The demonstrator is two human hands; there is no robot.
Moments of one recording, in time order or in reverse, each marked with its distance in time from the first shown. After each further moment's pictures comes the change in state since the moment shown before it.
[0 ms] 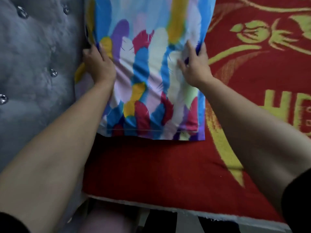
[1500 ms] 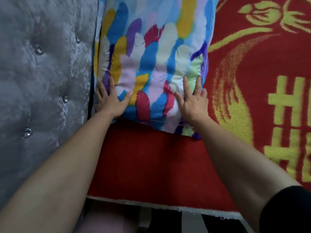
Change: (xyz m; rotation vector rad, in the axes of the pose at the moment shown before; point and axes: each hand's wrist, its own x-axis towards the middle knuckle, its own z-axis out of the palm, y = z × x) left_hand -0.104 -0.132 0.034 0.432 -0.785 -0.054; right_hand -0.108 0.066 0.130 -0.267 -0.064 0.164
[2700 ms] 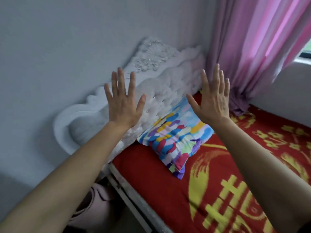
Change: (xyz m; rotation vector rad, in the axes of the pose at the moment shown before) left_hand -0.611 0.136 -0.279 0.179 1.321 -0.087; right_hand -0.277 -0.009 -0.548 0.085 0.838 -1.027
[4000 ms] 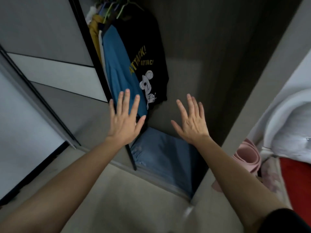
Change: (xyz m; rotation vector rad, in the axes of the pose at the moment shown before) left_hand -0.674 -0.319 -0.533 0.745 -0.200 -0.778; right_hand -0.450 -0.691 -0.215 0.682 -0.324 -1.107
